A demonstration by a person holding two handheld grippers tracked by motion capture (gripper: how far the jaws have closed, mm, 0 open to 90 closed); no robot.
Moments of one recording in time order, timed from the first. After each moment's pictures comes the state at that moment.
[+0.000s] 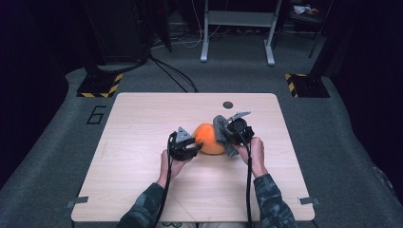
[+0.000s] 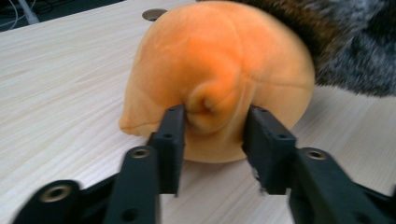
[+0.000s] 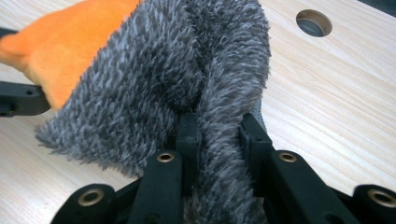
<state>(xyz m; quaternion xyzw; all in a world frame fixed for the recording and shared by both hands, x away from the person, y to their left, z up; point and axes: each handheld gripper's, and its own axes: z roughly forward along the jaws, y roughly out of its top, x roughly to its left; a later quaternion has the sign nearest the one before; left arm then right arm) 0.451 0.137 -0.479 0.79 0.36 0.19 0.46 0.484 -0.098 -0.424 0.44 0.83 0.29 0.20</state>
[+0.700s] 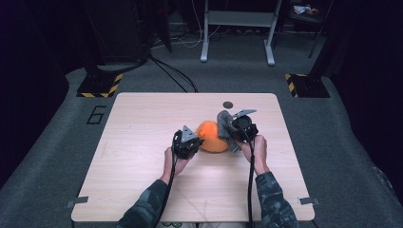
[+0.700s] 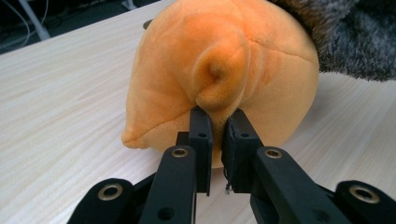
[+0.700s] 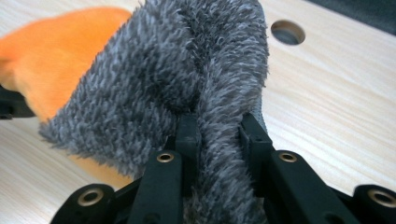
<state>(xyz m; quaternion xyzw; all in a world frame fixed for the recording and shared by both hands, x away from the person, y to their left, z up) 0.455 0.123 -0.475 0.79 0.35 0.20 0.45 0.490 -0.111 -0.420 0.46 0.80 0.31 0.22</state>
